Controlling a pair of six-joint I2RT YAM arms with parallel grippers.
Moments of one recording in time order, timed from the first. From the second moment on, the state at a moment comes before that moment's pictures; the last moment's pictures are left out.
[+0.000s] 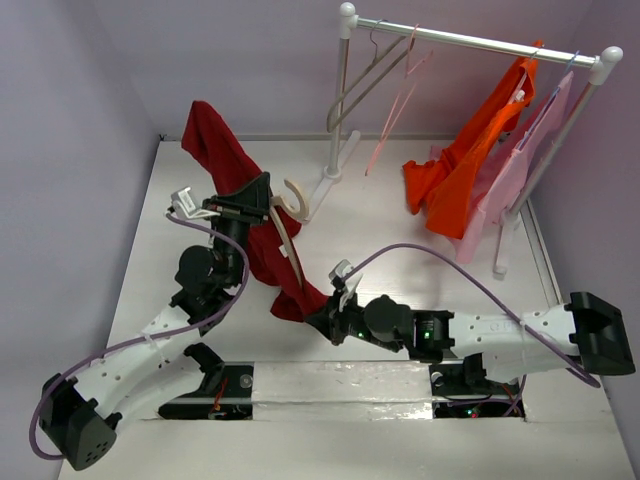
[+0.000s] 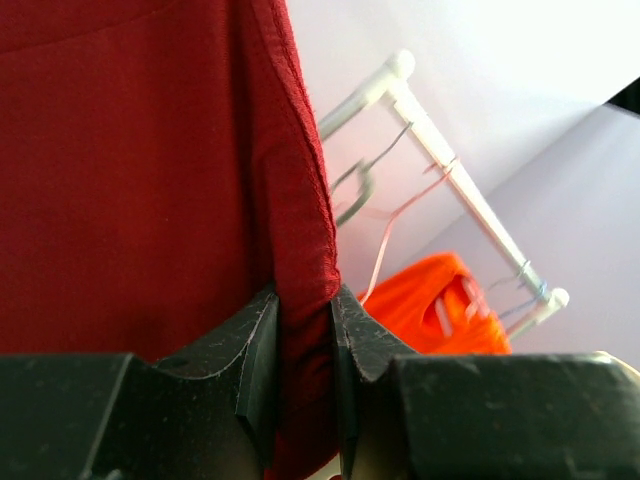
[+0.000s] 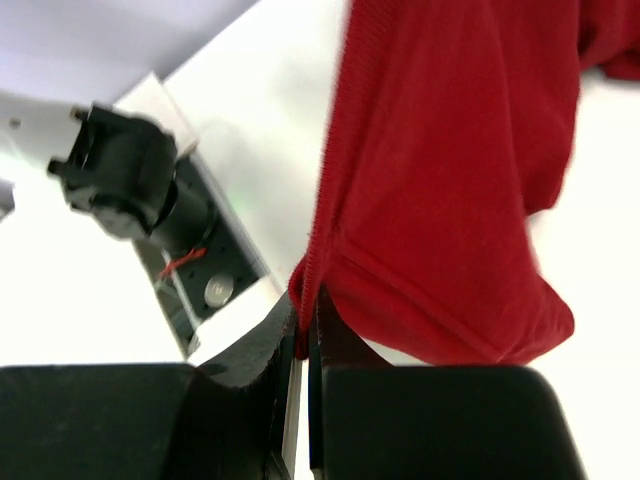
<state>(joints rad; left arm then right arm) -0.69 0.81 0.61 0.69 -0.52 -0.68 1.42 1.17 0.63 0.31 0.30 0.45</state>
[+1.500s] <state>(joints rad) -0.68 0.57 0.28 0.42 -0.36 -1.14 1.30 1.23 1.08 0.13 0.50 0.28</state>
